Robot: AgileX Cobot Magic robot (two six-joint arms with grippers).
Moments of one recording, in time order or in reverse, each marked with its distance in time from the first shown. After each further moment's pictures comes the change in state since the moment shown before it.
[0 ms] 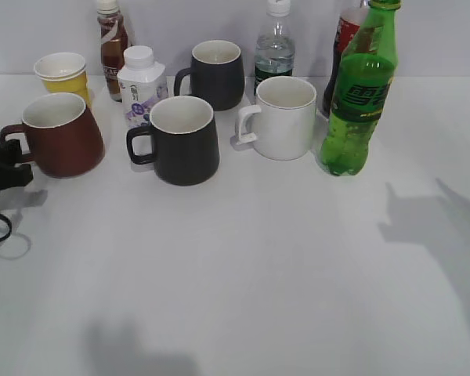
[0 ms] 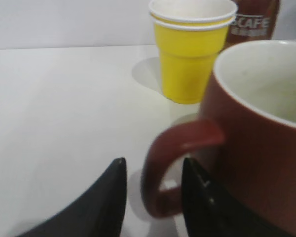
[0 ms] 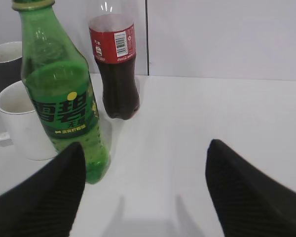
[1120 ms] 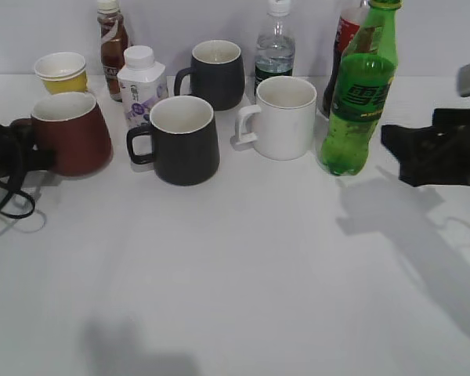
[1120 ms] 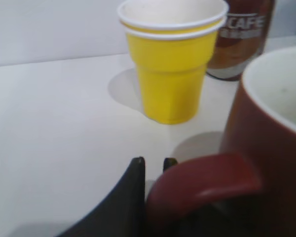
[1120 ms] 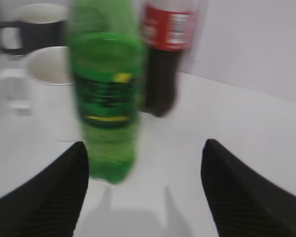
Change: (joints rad) left arm 0.008 0.141 -0.199 0.083 0.047 0.012; right arm 0.124 0.412 -0.013 -0.226 -0.338 0.084
